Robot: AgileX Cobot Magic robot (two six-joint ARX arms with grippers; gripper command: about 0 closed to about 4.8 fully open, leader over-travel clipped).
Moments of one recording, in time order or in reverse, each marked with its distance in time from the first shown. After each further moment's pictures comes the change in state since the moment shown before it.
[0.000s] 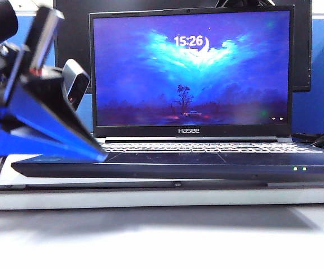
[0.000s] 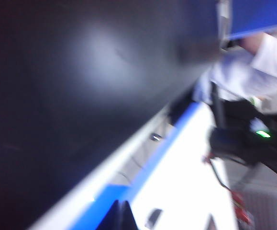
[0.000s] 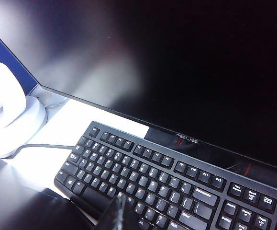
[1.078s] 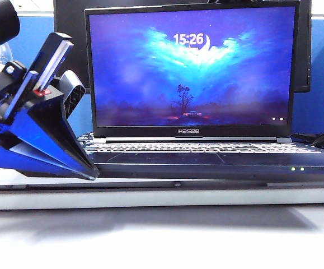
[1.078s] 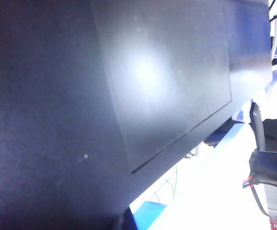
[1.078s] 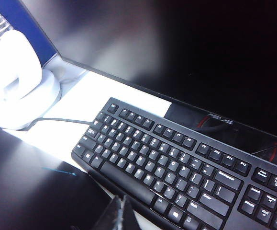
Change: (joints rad) left arm -0.008 0.000 -0.007 0.008 -0.186 0.010; right arm 0.060 -0.011 0.008 -0.114 -0.002 -0.077
